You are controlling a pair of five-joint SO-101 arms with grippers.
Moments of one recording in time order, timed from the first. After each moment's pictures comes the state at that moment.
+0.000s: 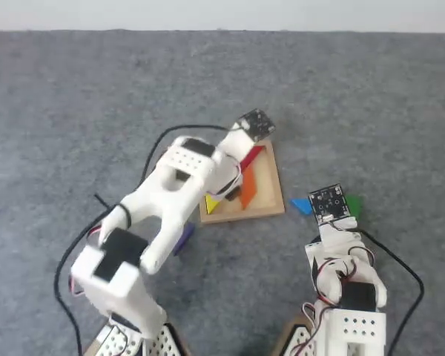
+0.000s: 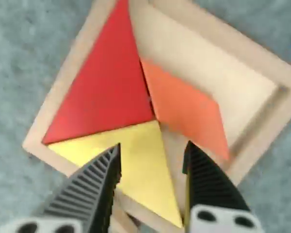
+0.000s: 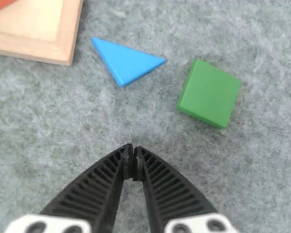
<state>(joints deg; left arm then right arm) 17.3 10.7 23.9 53.1 -22.8 1.0 -95.8 96.0 63.1 20.9</state>
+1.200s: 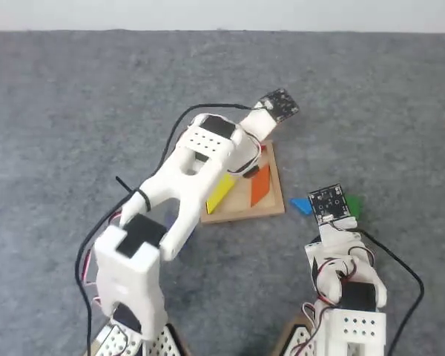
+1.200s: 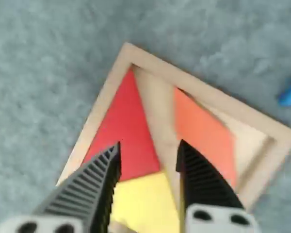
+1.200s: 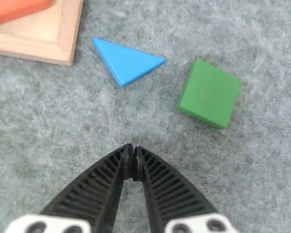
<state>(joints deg) 21.0 21.0 1.0 62.1 -24.0 1.0 -95.8 96.0 63.1 20.9</state>
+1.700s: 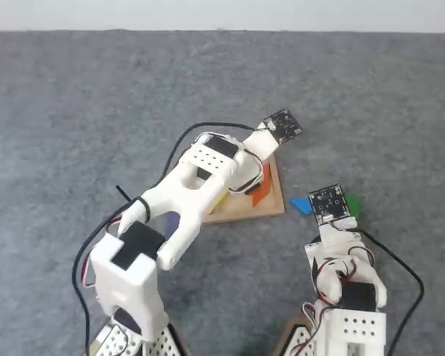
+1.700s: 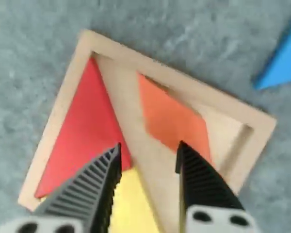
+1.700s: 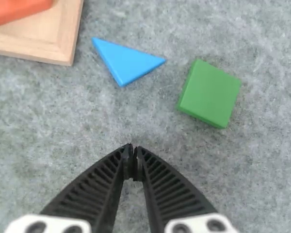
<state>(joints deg) 23.1 19.6 13.4 51.9 -23.6 1.0 -95.8 96.0 63.1 20.9</state>
